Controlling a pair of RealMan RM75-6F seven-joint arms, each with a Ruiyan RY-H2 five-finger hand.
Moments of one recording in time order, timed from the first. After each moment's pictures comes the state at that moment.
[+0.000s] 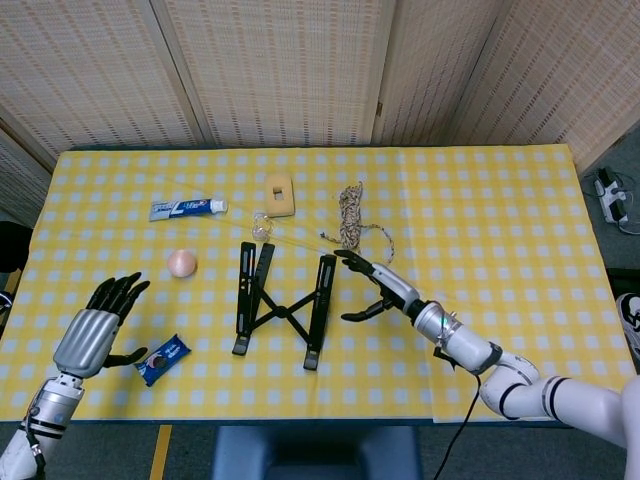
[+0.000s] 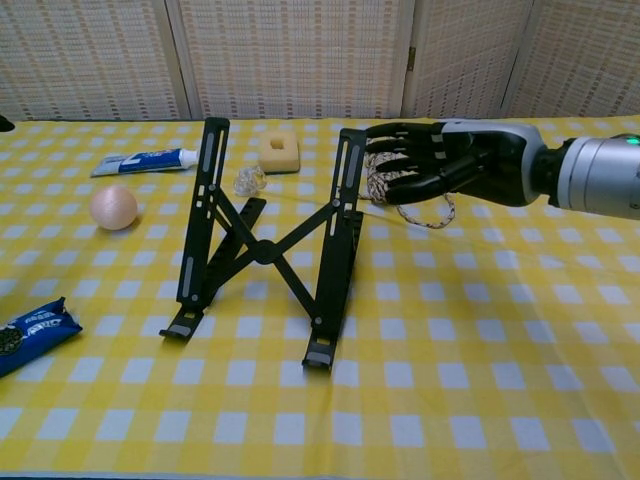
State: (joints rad) left arm -0.30 -1.15 -0.05 -1.67 1.53 1.27 0.03; right arm 0.82 -1.45 0.14 -1.35 -1.56 0.73 1.29
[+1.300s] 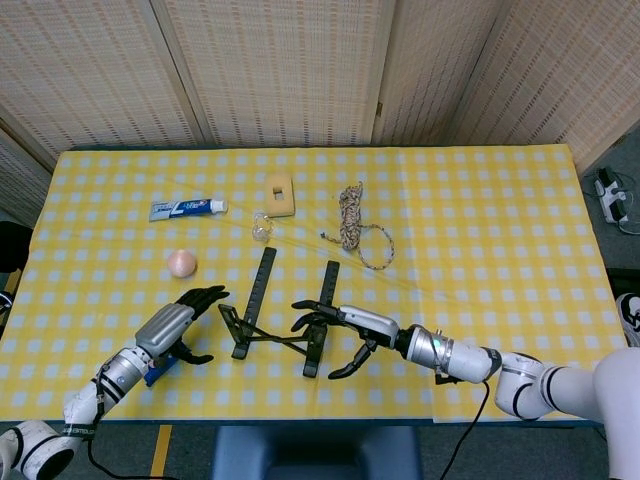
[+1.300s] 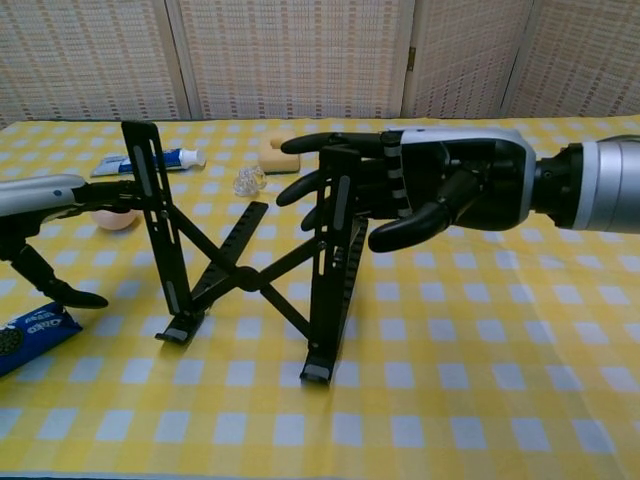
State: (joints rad) left arm -0.58 -1.29 -0.03 -1.52 1.57 0.93 -0.41; right arm 0.97 -1.39 -0.14 -1.38 -1.87 1.08 1.59
